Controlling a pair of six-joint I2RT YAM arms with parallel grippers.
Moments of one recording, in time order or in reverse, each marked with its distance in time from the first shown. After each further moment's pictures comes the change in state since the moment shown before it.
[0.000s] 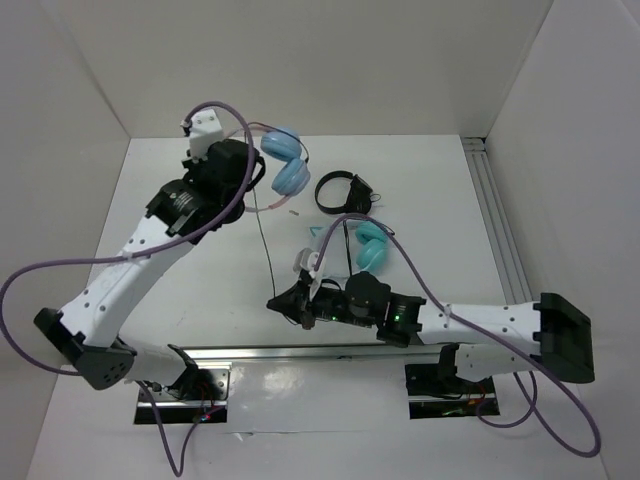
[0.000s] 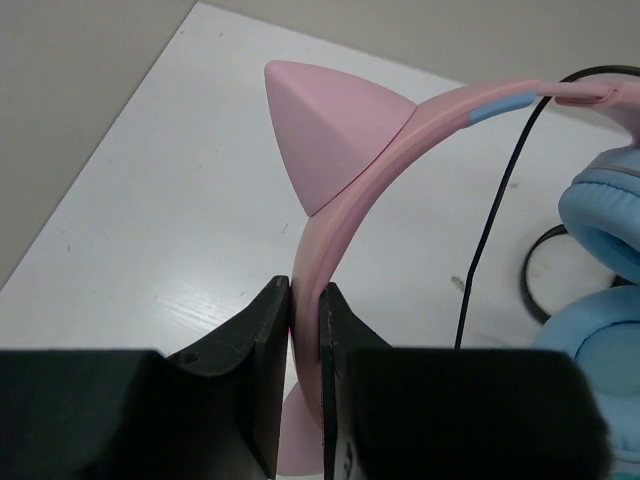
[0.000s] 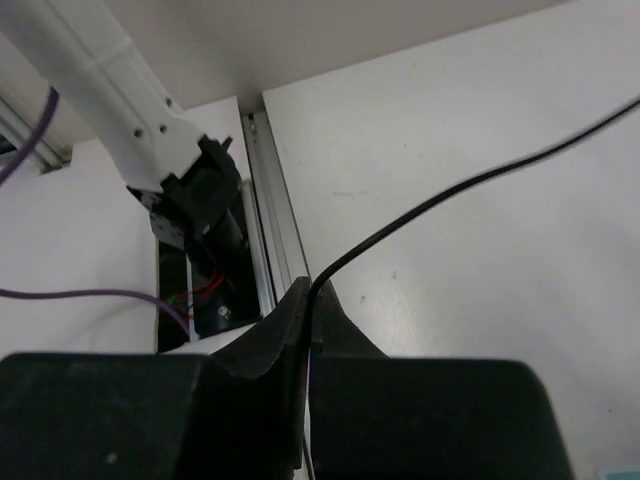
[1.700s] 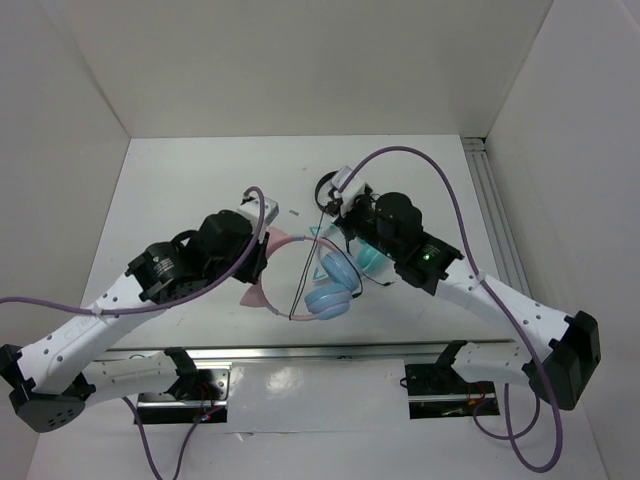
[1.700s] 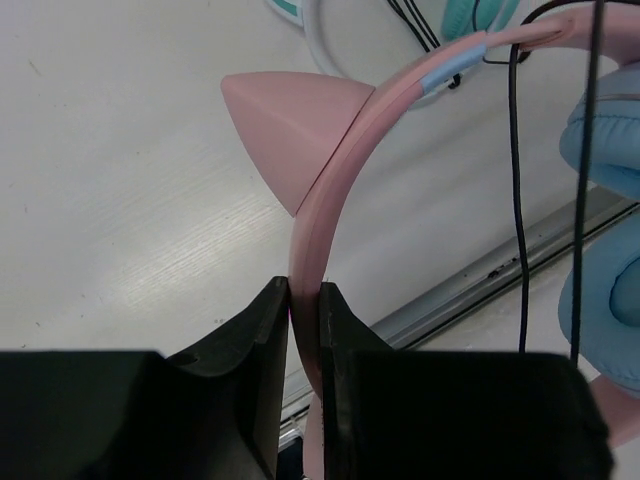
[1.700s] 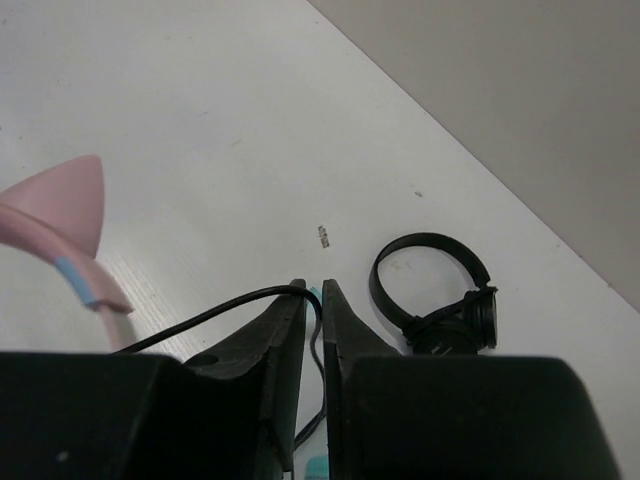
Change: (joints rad) left arm -0.198 -0.289 -0.426 -0.043 0.738 0.276; right arm -0.430 -0.061 0.364 -0.532 0.143 -0.452
